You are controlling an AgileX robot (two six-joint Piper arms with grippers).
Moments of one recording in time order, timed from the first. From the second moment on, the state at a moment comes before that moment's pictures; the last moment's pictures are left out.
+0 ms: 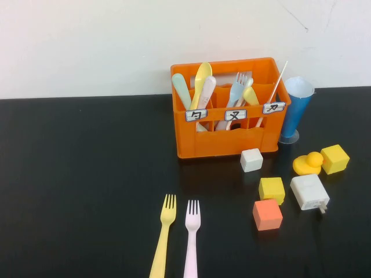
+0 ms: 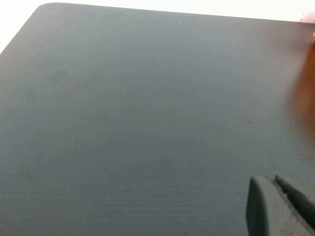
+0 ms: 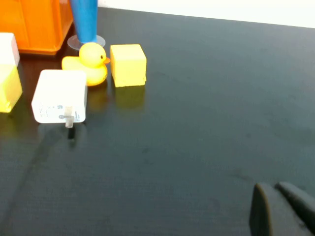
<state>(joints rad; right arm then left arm) 0.01 -0.01 0.02 -0.05 0.42 -0.05 -0.03 -0.01 0.02 -0.09 0.37 -0.09</state>
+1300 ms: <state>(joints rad) 0.01 -0.01 0.02 -0.05 0.42 -0.05 -0.03 -0.01 0.03 -0.38 0.30 -0.17</state>
